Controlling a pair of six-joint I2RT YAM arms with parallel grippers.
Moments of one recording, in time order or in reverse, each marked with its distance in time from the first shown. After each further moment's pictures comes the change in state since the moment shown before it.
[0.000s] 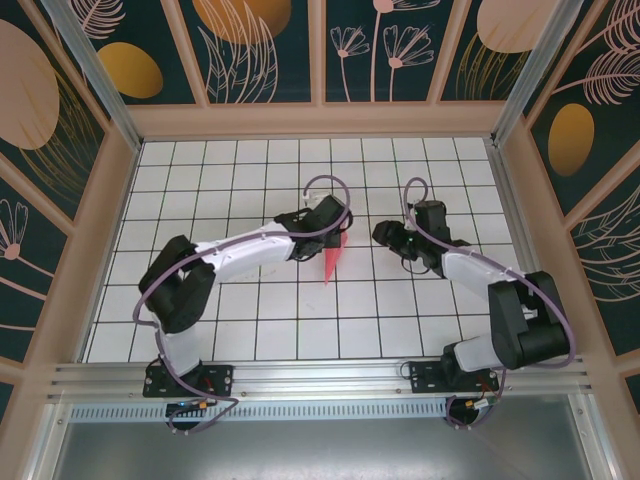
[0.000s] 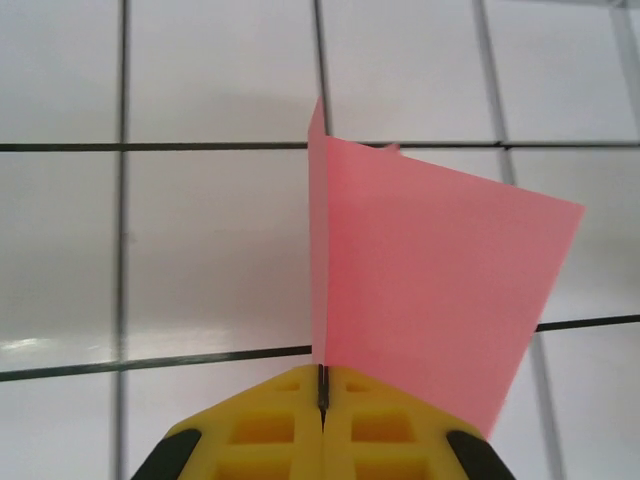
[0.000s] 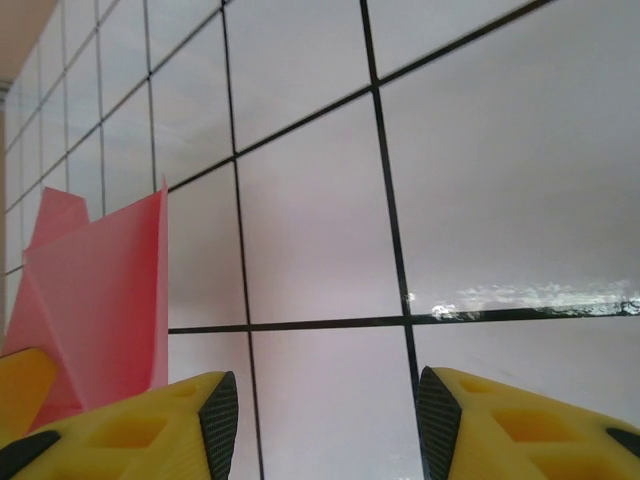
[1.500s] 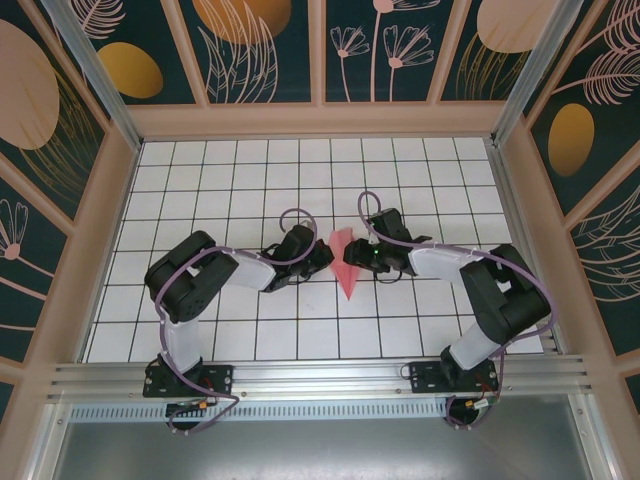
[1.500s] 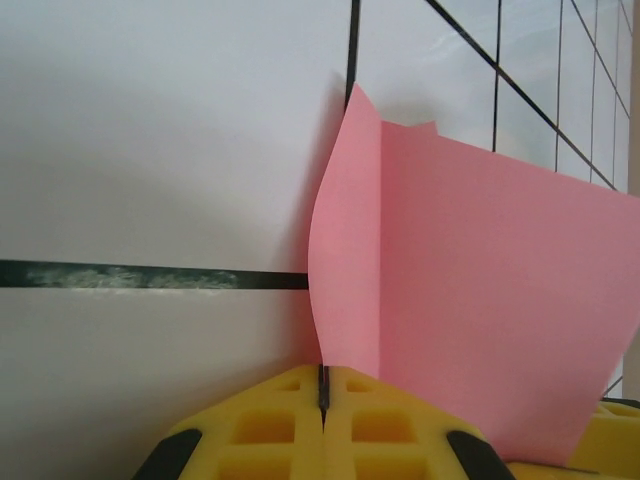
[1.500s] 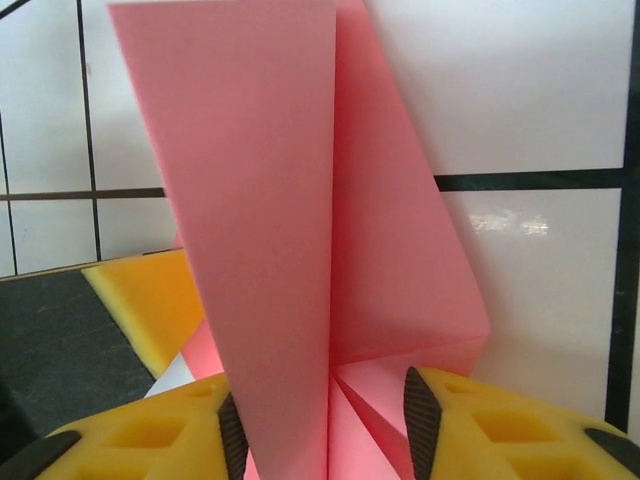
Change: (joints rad) left arm 0.087 0.086 -0.488 0.845 0.399 -0.335; right arm 0.262 0.193 0.098 -0.100 0.074 -0.027
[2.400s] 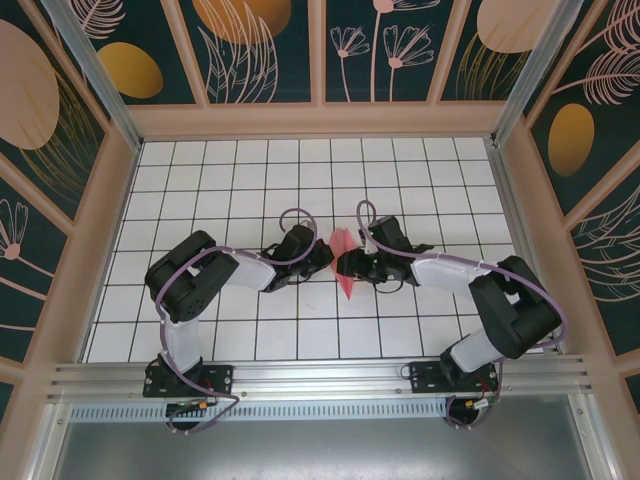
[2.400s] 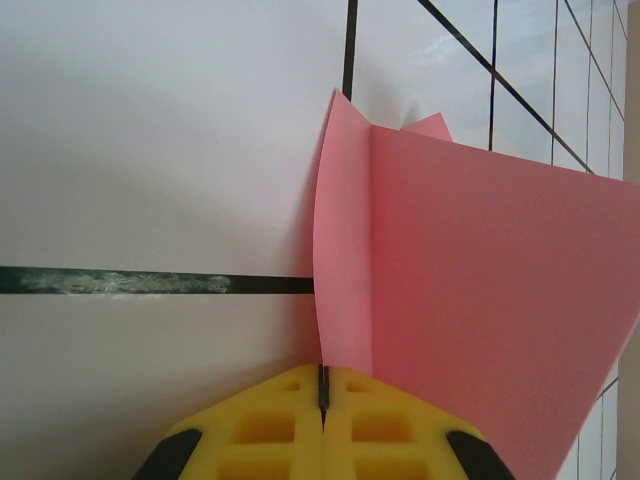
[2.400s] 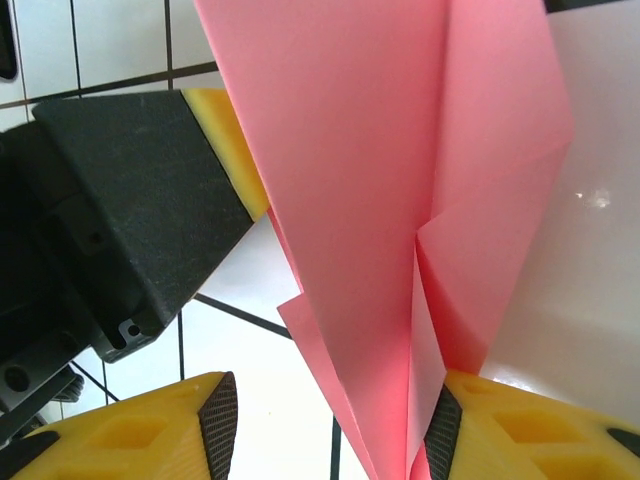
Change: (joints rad) left arm 0.003 0.002 0.000 0.007 0.004 -0.002; right arm 0.062 -0.085 -0.063 -0.013 -0.106 0.027
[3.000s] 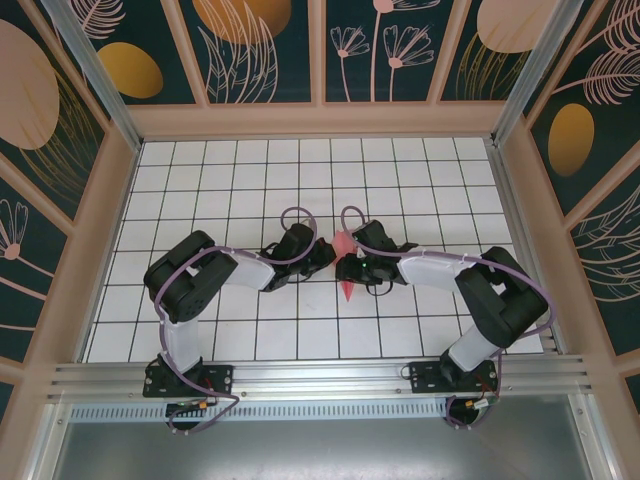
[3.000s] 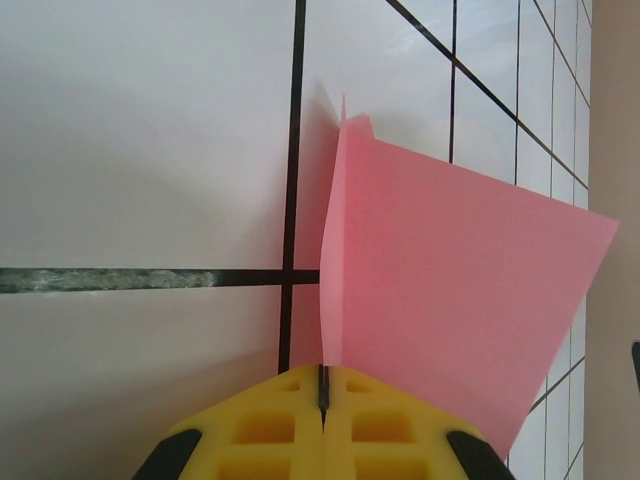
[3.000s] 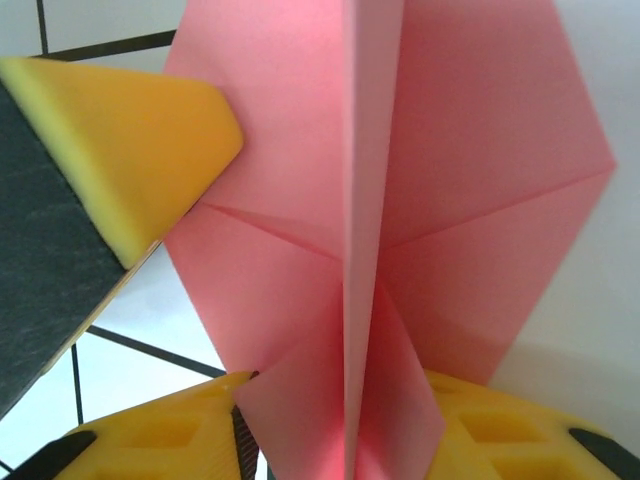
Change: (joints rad) left arm 0.003 -0.006 -0.001 0.031 0.049 0.000; right arm 0.082 0.083 0.061 -0.069 0.196 0.003
